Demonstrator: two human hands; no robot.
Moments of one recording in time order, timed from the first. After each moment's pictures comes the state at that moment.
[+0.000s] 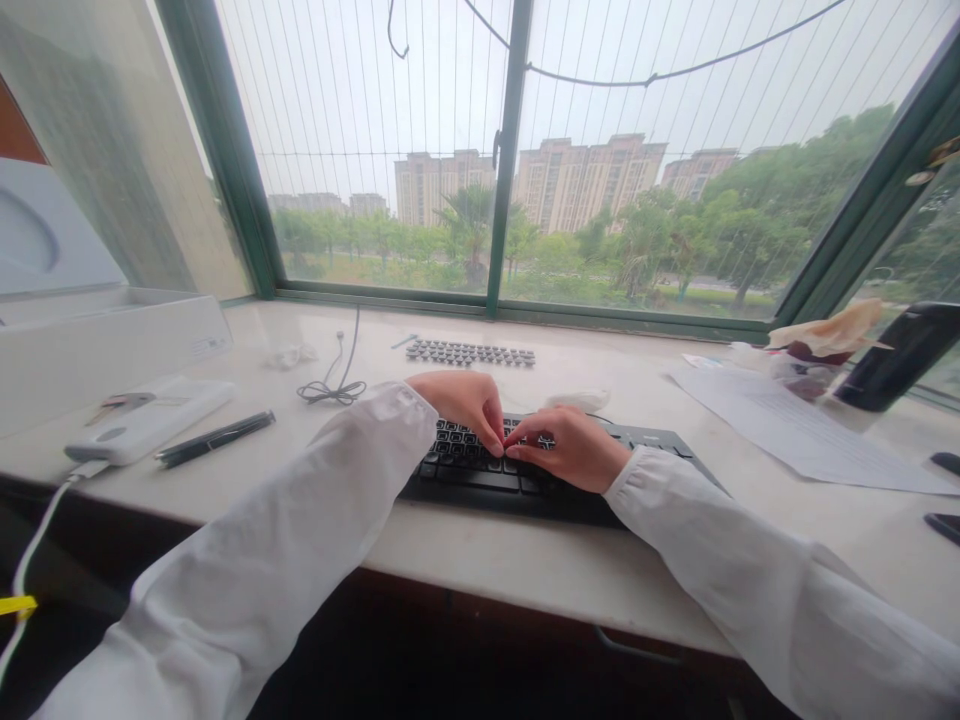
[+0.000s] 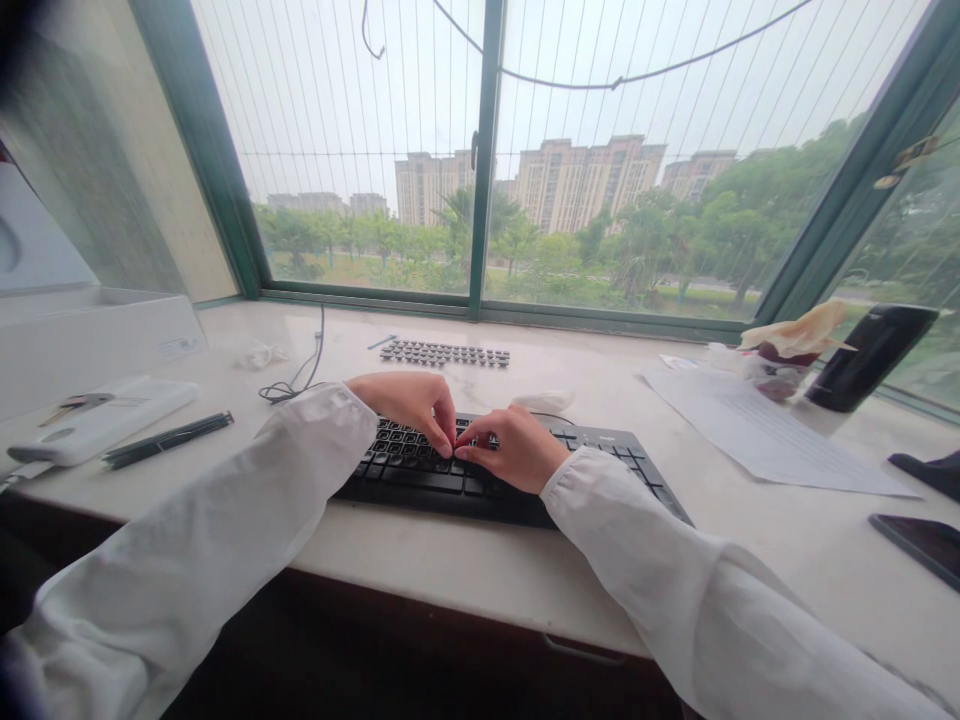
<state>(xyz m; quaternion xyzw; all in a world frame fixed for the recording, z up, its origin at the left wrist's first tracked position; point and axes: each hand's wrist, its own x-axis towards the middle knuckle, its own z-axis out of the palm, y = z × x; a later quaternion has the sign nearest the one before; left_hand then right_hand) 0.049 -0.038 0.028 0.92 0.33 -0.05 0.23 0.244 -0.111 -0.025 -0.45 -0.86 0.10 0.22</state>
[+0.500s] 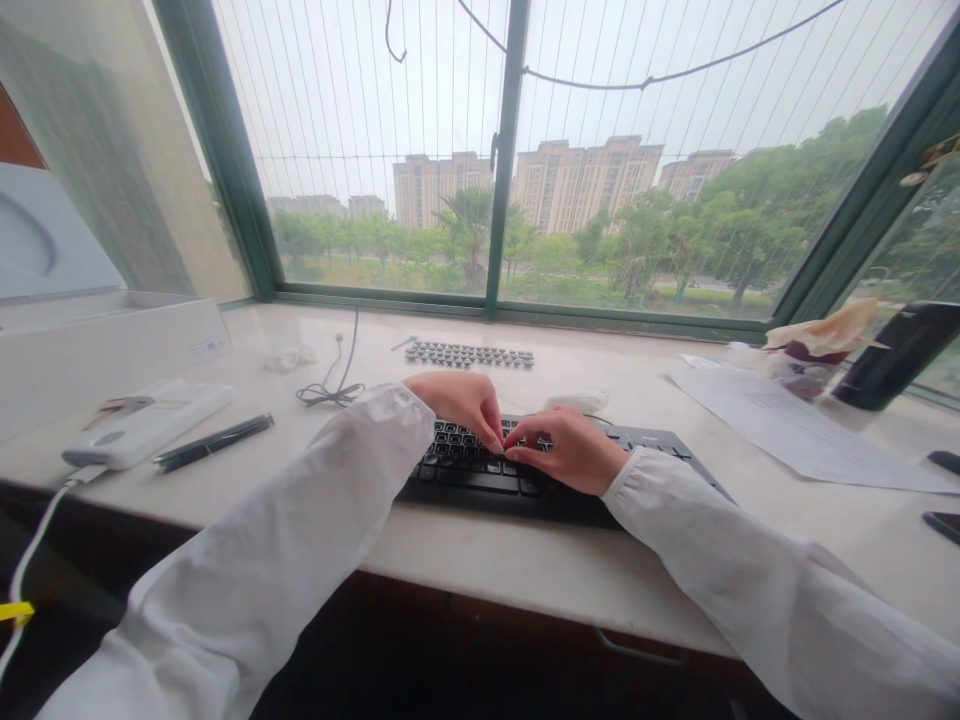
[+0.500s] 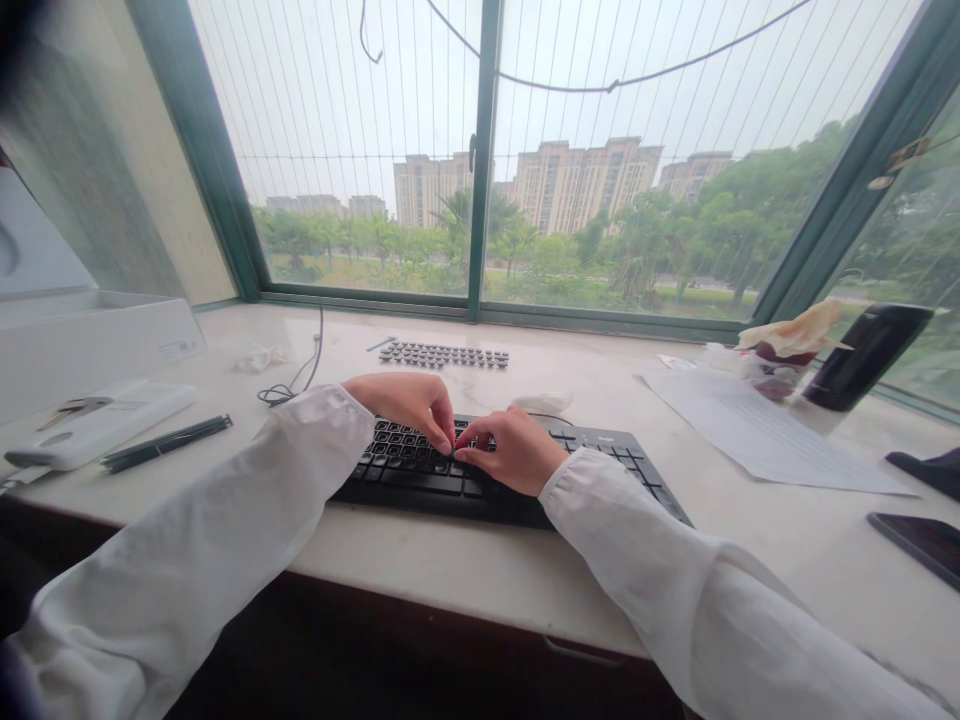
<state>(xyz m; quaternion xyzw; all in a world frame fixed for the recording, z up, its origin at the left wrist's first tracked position) 0.048 -0.036 0.028 0.92 0.32 -0.05 0.24 0.243 -0.111 -0.026 -0.45 -0.86 0.10 0.23</state>
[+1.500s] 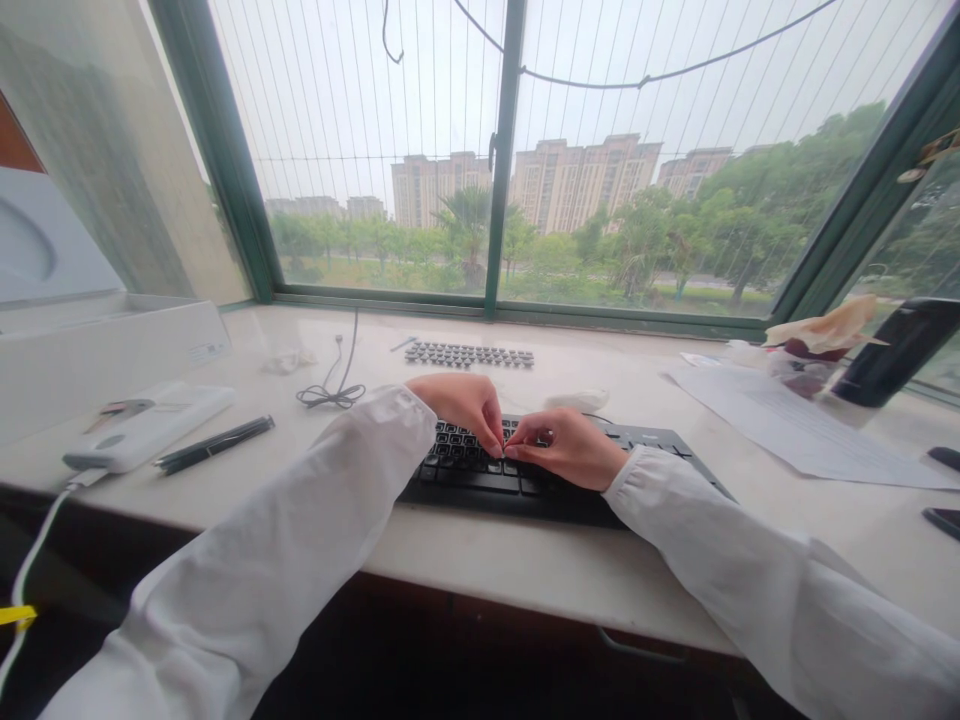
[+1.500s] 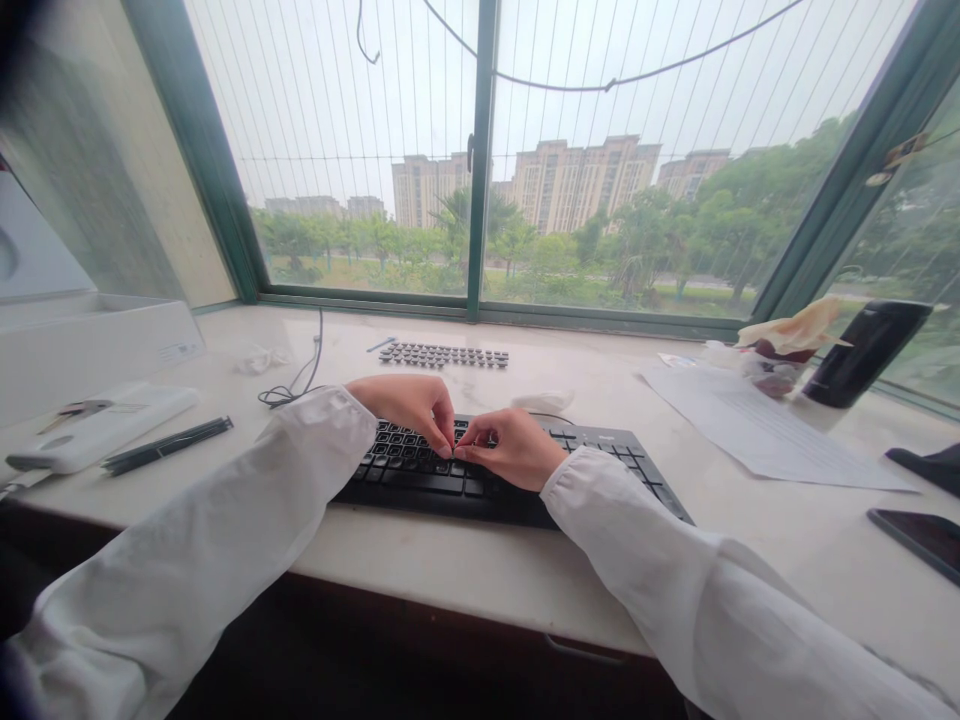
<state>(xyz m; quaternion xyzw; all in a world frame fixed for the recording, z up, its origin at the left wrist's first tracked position) 0.049 -0.038 0.026 0.91 0.34 -0.04 0.24 0.245 -0.106 -0.032 -0.45 -0.83 0.20 0.27</state>
